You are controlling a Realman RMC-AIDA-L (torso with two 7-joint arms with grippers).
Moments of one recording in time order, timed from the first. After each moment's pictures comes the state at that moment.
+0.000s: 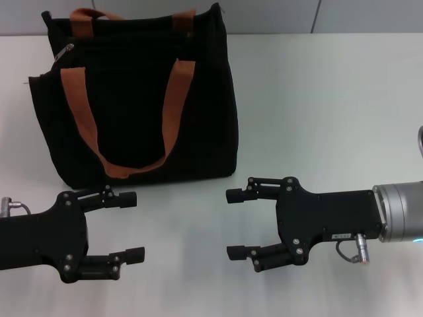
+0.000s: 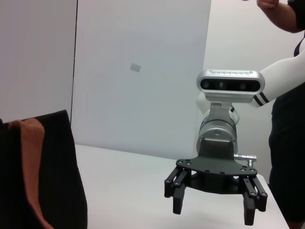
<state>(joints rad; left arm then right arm) -0.35 -1.98 0.77 0.49 1.89 1.88 -0.94 0.51 2.06 -1.22 -0.44 -1.59 -1.62 0.94</state>
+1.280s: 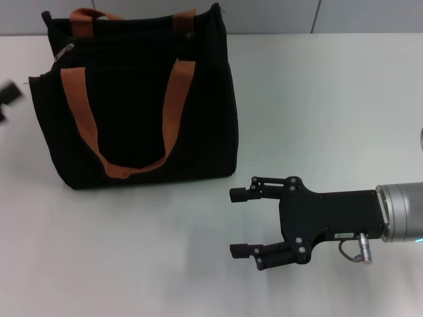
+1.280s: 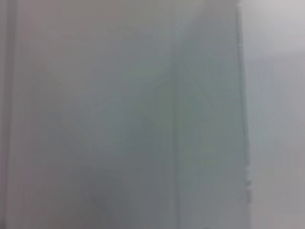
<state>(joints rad) -0.36 -1.94 0.18 0.49 1.86 1.93 -1.01 0.51 2.06 -1.22 -0.43 -1.59 -1.61 0.95</state>
